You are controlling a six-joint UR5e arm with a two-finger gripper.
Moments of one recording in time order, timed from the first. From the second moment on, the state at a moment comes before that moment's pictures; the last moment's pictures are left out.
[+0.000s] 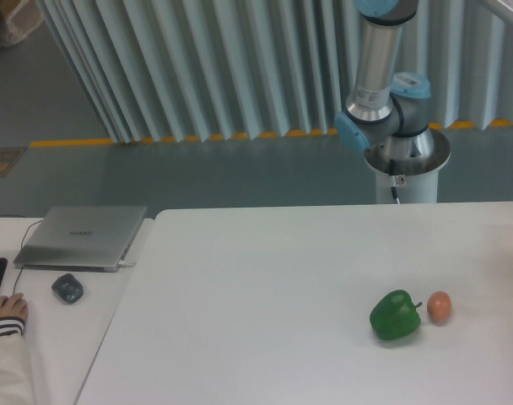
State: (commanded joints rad) arm 2.86 -1.87 -1.63 -1.26 1.72 2.61
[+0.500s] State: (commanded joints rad) arm 2.87 -1.89 -1.65 -1.25 1.69 2.61
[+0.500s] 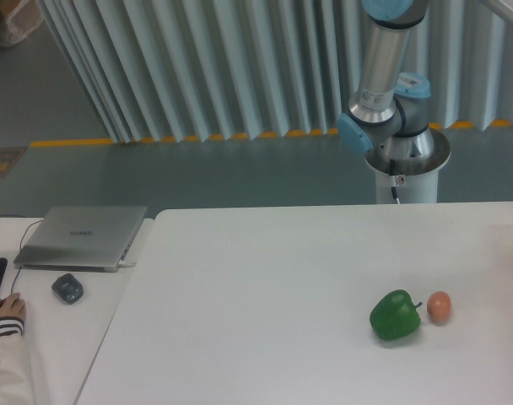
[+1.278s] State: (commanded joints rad) arm 2.88 -1.92 -1.62 -1.27 1.70 2.62
